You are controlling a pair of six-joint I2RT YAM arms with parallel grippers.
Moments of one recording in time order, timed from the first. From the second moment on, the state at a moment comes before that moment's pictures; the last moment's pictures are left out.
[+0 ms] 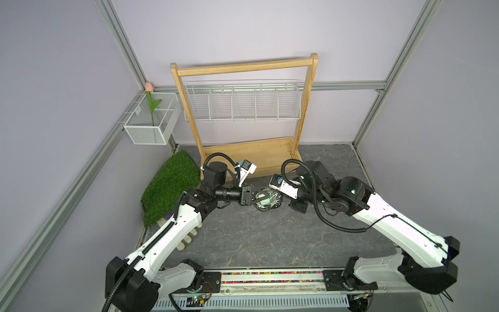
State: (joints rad) left arm -0.57 1.17 1.00 -0.31 0.97 -0.45; right arm 0.94 1.32 1.53 -1.06 0.07 -0.40
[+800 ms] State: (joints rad) left arm -0.63 1.15 1.01 -0.45 0.96 -0.30; right arm 1.01 1.35 1.58 -1.16 0.10 -0.47
